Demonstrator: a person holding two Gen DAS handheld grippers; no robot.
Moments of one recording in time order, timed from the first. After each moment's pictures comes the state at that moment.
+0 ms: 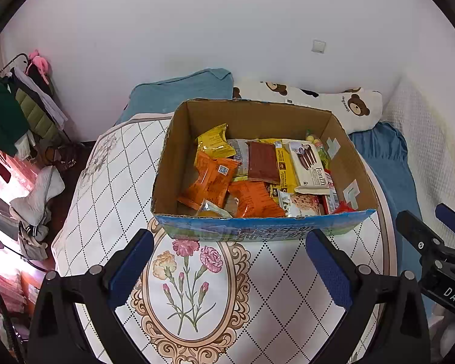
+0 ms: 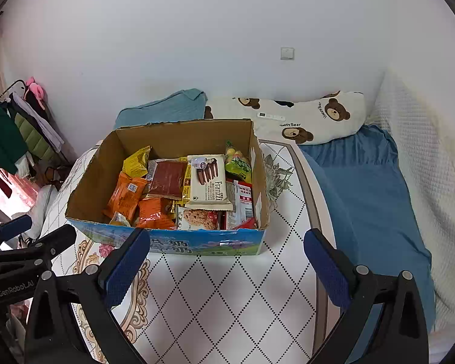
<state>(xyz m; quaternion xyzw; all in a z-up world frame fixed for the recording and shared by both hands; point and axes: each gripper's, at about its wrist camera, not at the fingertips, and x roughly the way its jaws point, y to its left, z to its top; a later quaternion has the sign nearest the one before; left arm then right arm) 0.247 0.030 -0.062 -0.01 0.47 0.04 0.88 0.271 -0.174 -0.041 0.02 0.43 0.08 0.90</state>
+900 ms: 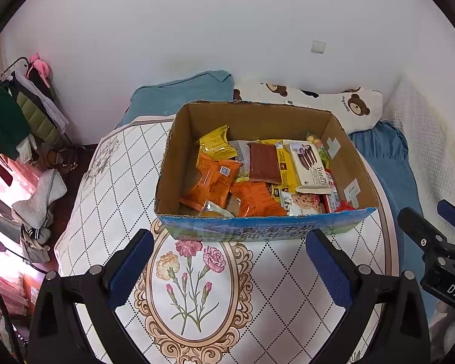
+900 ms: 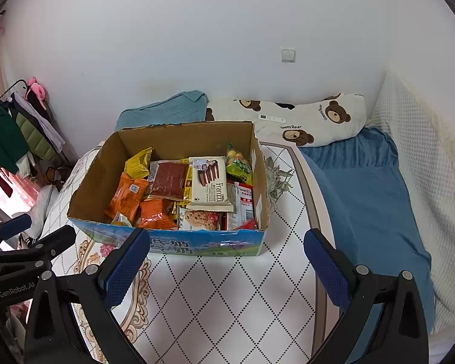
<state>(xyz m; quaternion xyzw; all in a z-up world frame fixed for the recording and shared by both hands) 0.246 0.032 -0.060 -0.01 0.47 0.05 0.88 0.269 -0.175 -0.039 0.02 0.43 0.08 0.90</state>
